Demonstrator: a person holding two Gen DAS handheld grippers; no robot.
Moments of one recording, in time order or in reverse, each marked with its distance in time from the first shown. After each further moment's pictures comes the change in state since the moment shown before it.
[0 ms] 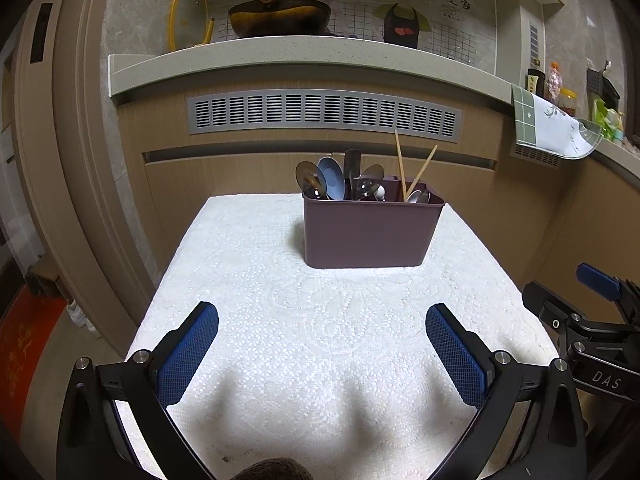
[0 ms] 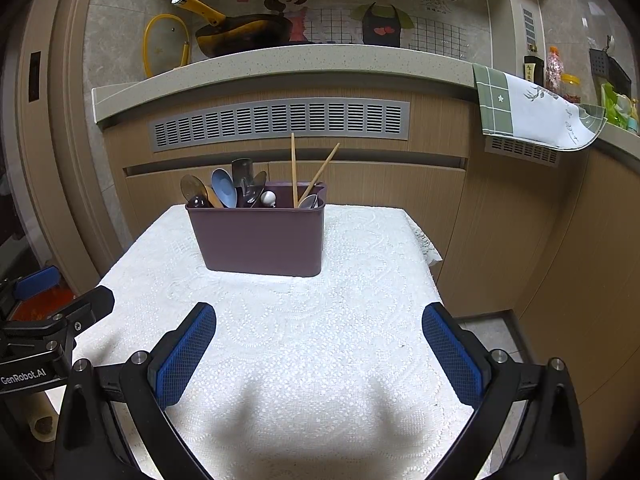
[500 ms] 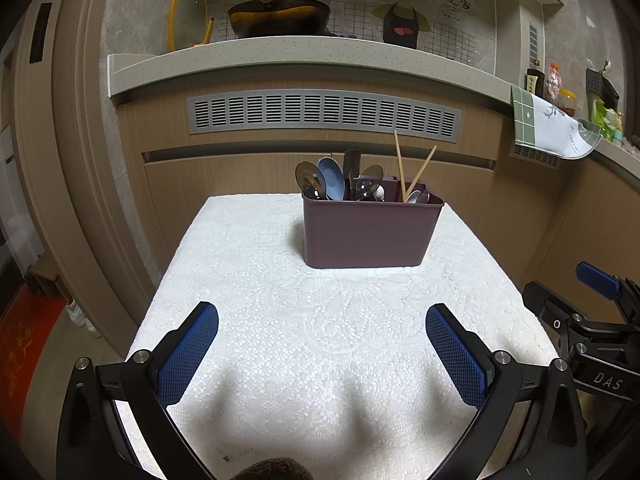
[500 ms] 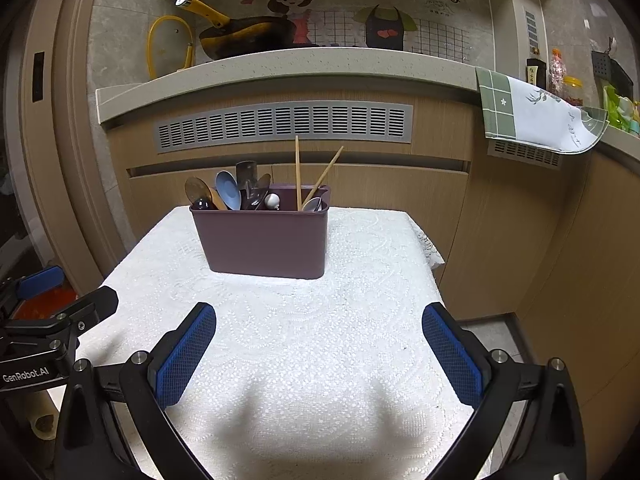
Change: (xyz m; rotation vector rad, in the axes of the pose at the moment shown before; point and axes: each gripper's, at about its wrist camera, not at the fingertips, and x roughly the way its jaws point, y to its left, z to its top) left arm 0.000 0.000 0.000 0.000 -0.001 -0.001; right arm -0.002 0.001 0.002 -0.007 -0.008 0.011
